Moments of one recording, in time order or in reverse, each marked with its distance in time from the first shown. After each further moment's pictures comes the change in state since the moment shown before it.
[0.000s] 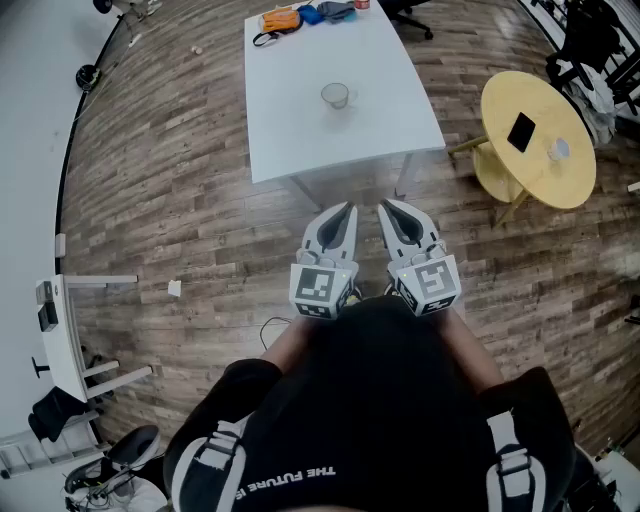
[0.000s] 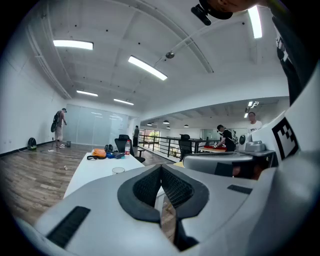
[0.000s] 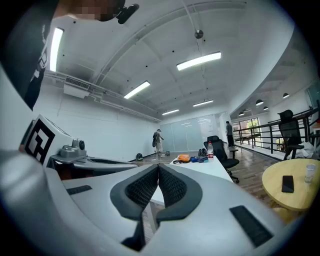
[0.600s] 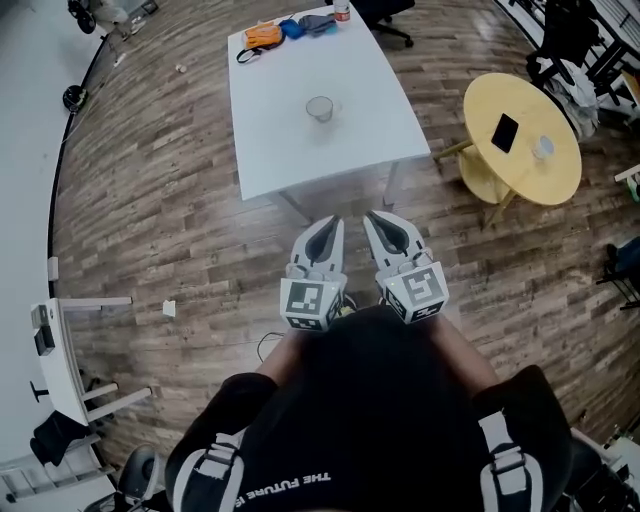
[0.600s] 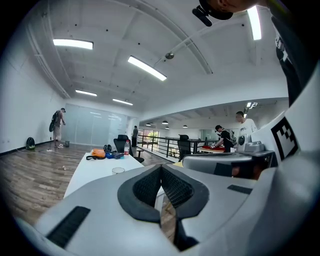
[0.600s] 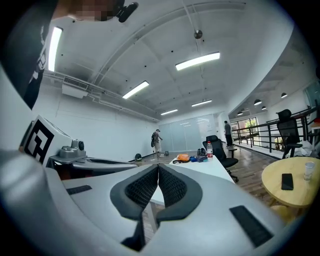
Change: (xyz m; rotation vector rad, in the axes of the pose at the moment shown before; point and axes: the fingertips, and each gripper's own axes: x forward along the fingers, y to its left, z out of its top) left arm -0.010 0.004 -0.001 -0.006 0.000 -0.015; right arm 0.002 0.013 -0.006 0.010 0.014 0.002
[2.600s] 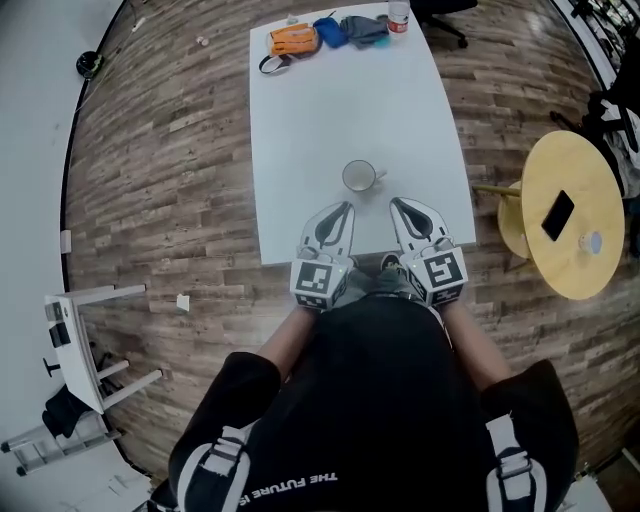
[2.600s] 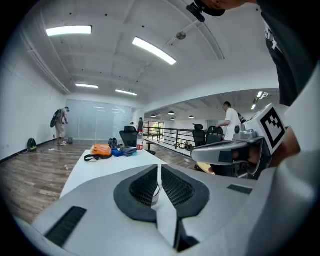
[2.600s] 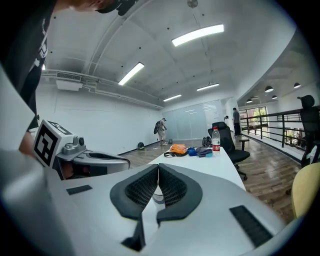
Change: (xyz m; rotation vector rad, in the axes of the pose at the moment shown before) left arm 0.261 0.216 -0.015 0.032 0.101 0.053; right arm 0.284 -0.195 -0.035 -0.008 0.150 0.080
